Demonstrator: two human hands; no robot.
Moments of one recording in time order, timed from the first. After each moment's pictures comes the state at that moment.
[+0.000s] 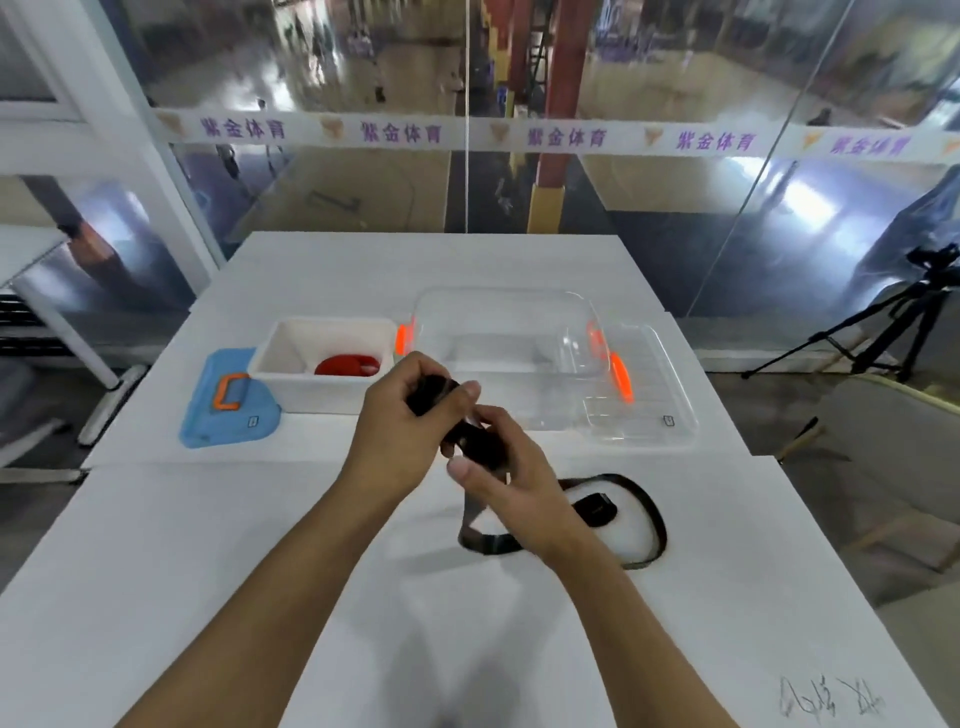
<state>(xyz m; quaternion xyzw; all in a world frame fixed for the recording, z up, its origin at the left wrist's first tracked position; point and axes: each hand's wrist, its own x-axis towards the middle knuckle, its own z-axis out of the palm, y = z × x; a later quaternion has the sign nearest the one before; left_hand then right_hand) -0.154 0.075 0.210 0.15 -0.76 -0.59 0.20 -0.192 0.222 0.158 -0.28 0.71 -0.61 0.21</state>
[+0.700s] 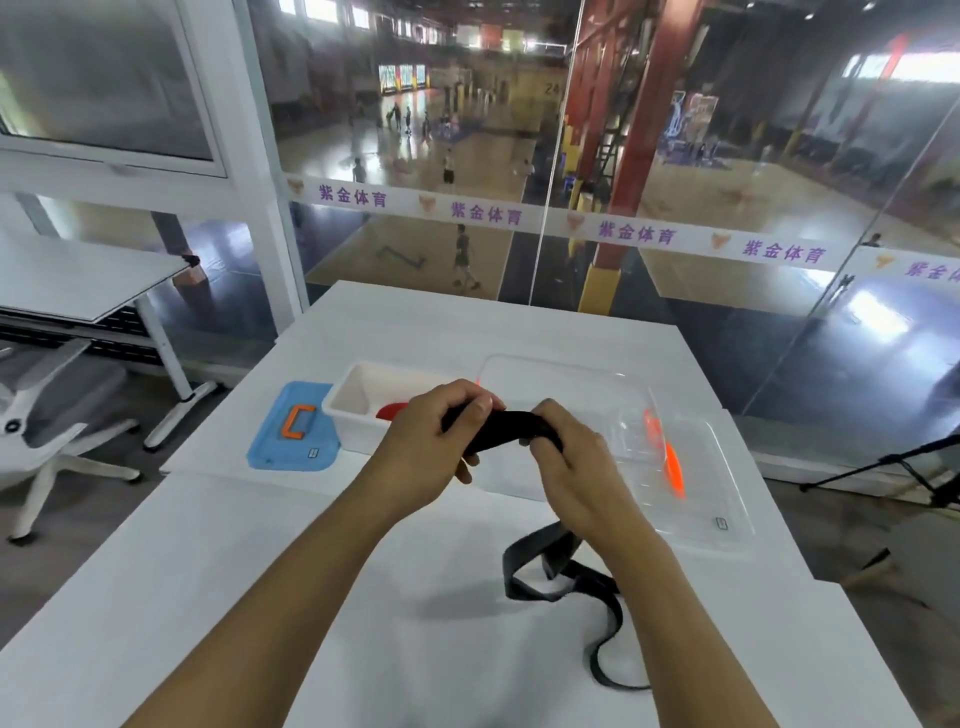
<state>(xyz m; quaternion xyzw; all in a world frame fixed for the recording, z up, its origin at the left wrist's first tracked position) -0.132 0.020 0.253 0.13 -0.82 -0.53 0.17 -0.225 0.180 0.230 -0.33 0.83 -0.44 0.08</state>
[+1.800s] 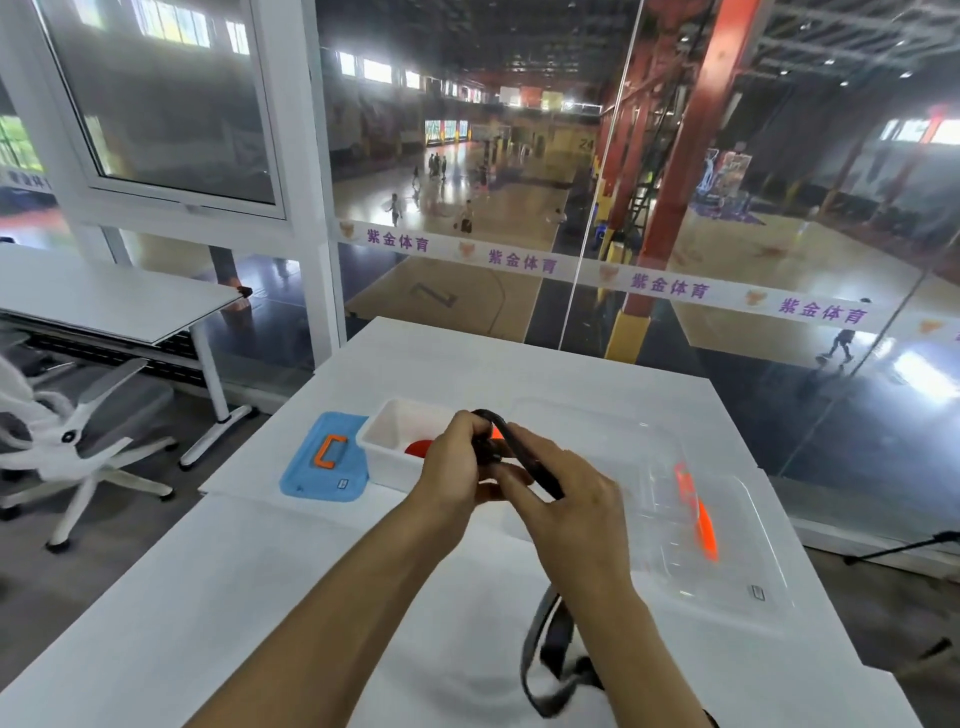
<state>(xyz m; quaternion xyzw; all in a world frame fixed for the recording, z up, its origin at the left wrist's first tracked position) -0.131 0.026 0.283 0.25 -0.56 -0.77 0.17 -0.191 0.138 0.233 -0.35 0.80 -0.46 -0.12</state>
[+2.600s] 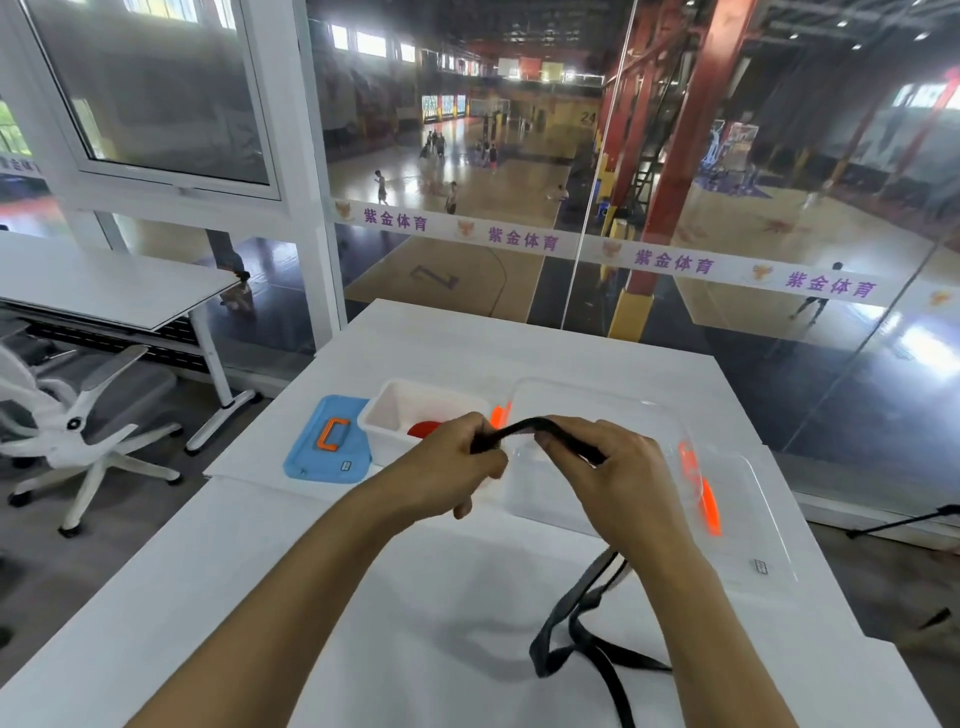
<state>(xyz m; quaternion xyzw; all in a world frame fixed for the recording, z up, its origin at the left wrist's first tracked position) -0.120 0.002 0.275 0.22 -0.83 -0.52 0.01 -0.229 0.169 0.243 -0.37 0.83 -0.41 -0.08</state>
